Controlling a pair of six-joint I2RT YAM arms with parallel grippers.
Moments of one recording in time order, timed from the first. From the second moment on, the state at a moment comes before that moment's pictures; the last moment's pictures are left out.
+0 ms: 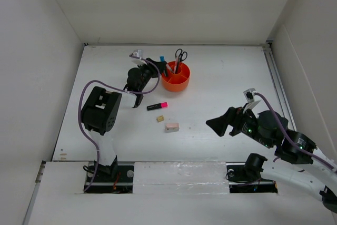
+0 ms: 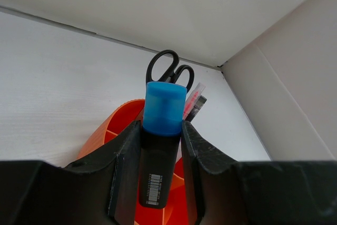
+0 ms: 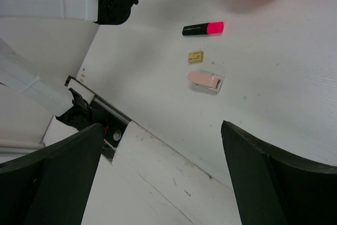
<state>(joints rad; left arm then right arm) -0.36 1.89 0.89 1.08 0.14 -0.73 0.98 0.52 0.87 -0.64 0.21 0.70</state>
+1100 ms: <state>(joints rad) -0.36 1.92 0.88 1.11 0.13 -0.74 0.98 0.52 0.87 -0.64 0.21 0.70</state>
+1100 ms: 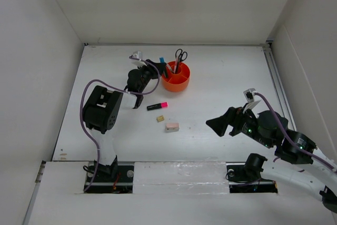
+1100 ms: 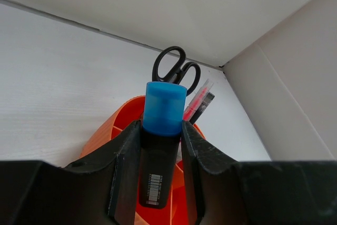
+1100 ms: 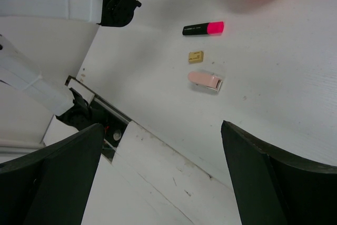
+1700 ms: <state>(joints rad) -0.36 1.92 0.82 1.13 0.13 -0.74 0.98 0.52 0.87 -0.64 0.21 0.70</state>
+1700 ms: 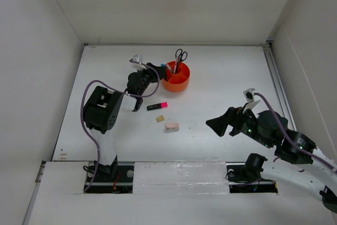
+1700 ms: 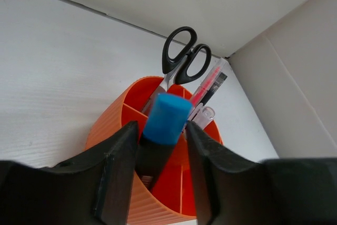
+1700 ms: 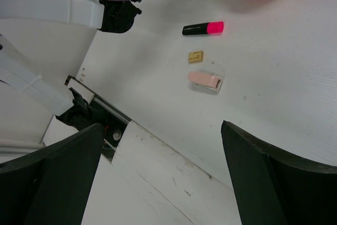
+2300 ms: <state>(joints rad) -0.35 1.67 0.69 1.12 0.10 -0.75 0.98 0.52 0.87 -0.64 0.19 0.70</state>
